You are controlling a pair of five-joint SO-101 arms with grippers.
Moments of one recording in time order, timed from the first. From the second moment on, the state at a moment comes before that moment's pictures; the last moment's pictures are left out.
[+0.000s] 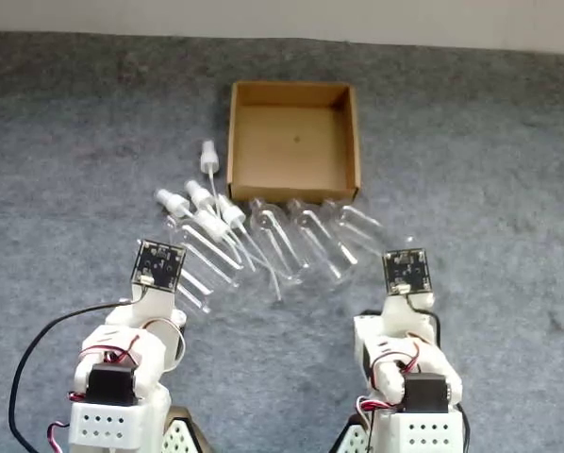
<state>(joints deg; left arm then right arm) -2.6 -104.1 96.0 70.5 -4.0 -3.3 -104.9 95.5 67.4 6.8</state>
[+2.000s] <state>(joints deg) -23.1 -104.1 96.0 61.2 -20.2 -7.6 12.1 -3.2 84.9 51.1</state>
